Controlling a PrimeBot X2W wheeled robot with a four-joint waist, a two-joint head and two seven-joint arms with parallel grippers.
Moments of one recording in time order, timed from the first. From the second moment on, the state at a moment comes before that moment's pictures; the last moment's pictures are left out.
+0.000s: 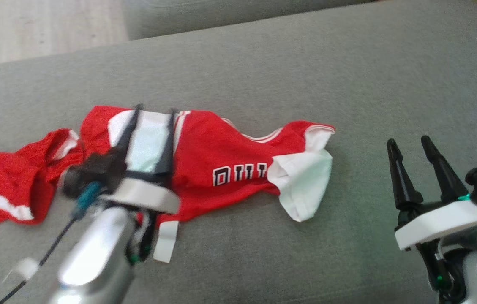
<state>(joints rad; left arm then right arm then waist) -0.45 0.21 -0.55 0.37 -0.53 0.09 -0.25 -0.01 -0.08 0.01 -0.13 0.28 0.13 0.16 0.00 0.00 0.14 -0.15</state>
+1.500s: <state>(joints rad) 0.09 0.39 -0.31 0.08 -0.52 0.17 -0.17 0.14 -0.07 0.00 -0.20 0.25 0.13 0.26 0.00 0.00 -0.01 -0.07</state>
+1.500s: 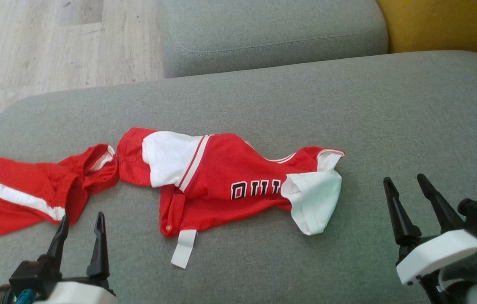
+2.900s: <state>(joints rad) -0.08 0.36 -0.36 0.14 -0.51 0.17 -0.19 -0.18 -0.13 0.27 0.25 0.26 0.13 0.36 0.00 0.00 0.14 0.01</state>
